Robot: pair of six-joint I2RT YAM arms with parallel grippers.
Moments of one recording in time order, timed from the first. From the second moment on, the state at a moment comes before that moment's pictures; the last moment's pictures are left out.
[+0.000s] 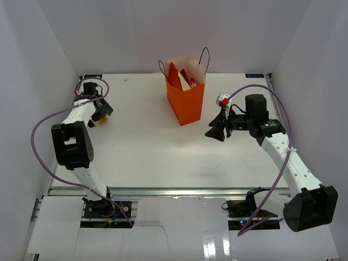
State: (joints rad) left arm 0.12 1.80 1.37 -0.61 -0.23 -0.57; right arm 0.26 1.15 1.01 -0.51 -0.91 -0.40
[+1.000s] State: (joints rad) left arm 0.20 2.06 1.49 -0.46 -0.09 -0.43; right arm 0.23 1.30 1.06 -0.58 -1.03 -0.48
